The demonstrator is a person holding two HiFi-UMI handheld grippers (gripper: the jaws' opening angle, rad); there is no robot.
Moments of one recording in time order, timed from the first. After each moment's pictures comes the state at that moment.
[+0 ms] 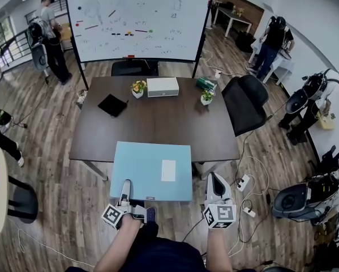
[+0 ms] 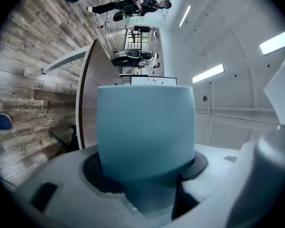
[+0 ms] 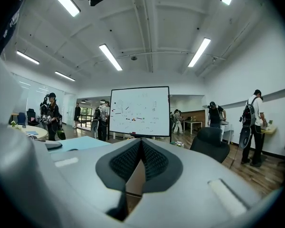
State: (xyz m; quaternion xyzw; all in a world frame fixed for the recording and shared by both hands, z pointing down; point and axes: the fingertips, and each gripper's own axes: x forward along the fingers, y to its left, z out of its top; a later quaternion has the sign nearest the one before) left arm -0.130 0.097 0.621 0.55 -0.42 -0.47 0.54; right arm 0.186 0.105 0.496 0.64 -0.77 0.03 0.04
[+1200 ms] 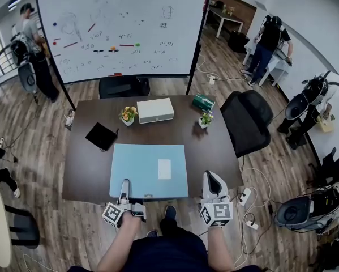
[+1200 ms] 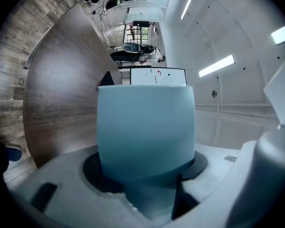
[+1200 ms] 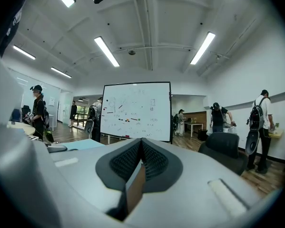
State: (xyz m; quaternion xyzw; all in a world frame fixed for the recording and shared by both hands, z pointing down) left arm -0.119 -0.163 0.645 0.56 -0.43 -0.46 0.55; right arm 0.192 -0.133 0.496 0.64 -0.77 0.02 0.04
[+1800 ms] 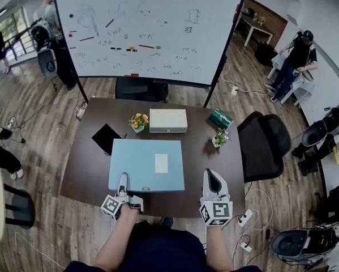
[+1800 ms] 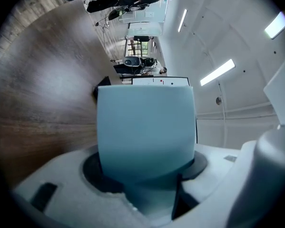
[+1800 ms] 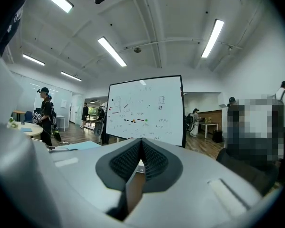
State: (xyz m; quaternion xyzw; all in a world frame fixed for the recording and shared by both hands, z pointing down) left arm -0.125 -0.276 0.668 0.52 -0.49 -0.49 0.50; right arm 0.203 -0.282 0.500 0.58 -0.82 0.02 0.04
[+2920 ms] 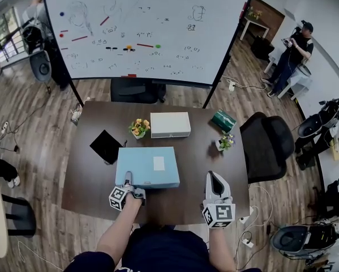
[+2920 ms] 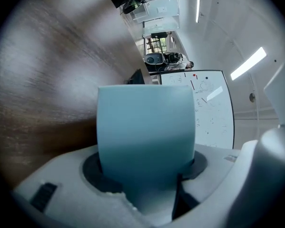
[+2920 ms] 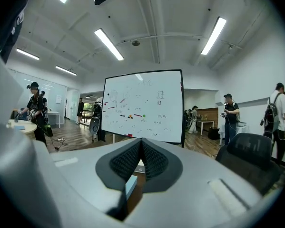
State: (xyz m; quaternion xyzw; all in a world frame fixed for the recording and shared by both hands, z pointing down) left arm -0.168 -0.367 0.834 0.43 -0.55 -0.42 0.58; right arm 0.171 -0.331 0.514 0.60 -0.80 0.03 0.07
